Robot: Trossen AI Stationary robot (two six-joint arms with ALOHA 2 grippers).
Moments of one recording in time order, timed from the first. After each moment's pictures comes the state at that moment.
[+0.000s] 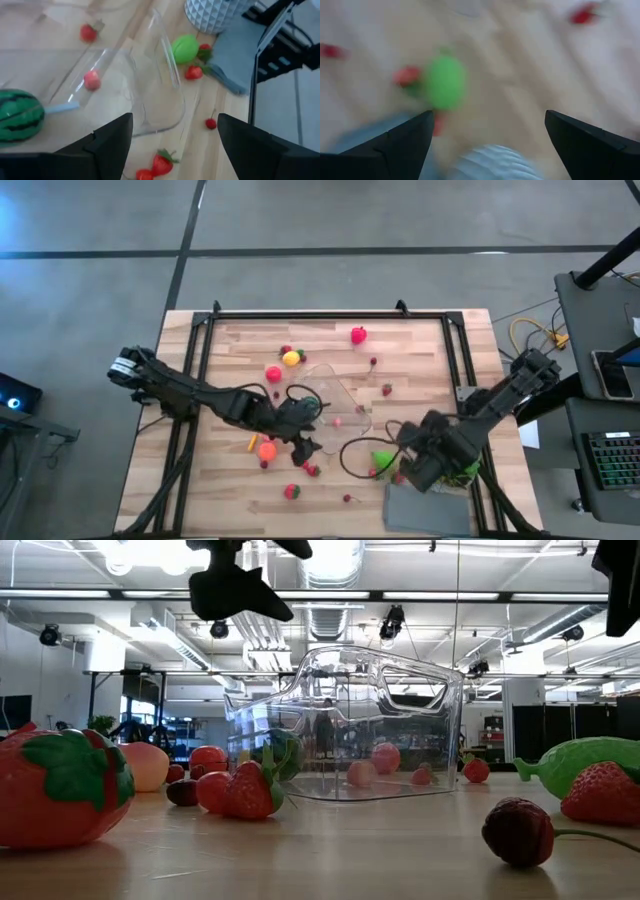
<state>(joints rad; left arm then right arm) -0.32 1.52 1.17 -0.36 -0.15 -0.75 0.73 1.53 1.26 -1.22 0.32 1.26</state>
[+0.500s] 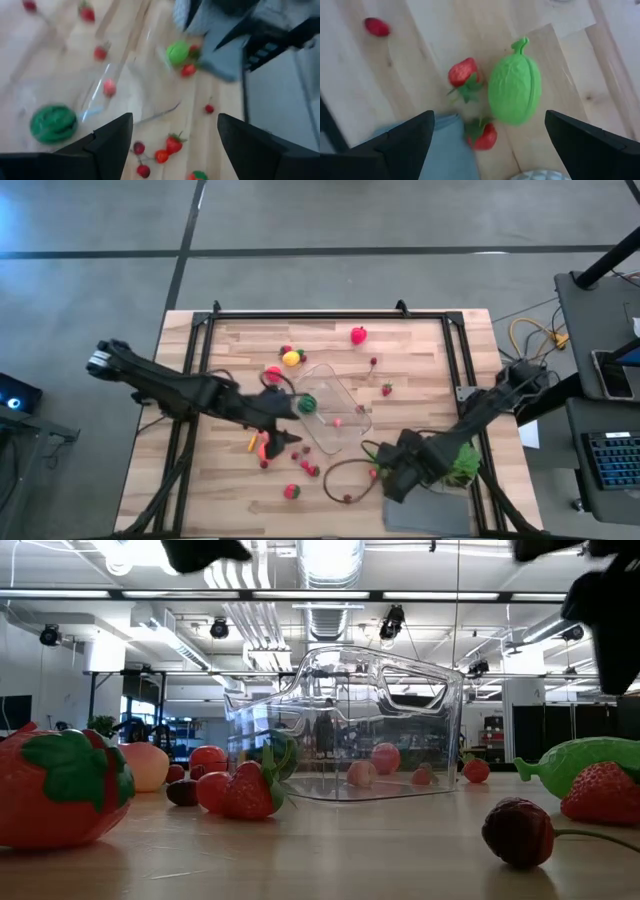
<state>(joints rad) -0.33 1.27 1.15 -0.52 -0.17 -0.57 0.65 1.70 1.23 -0.92 0.15 1.05</state>
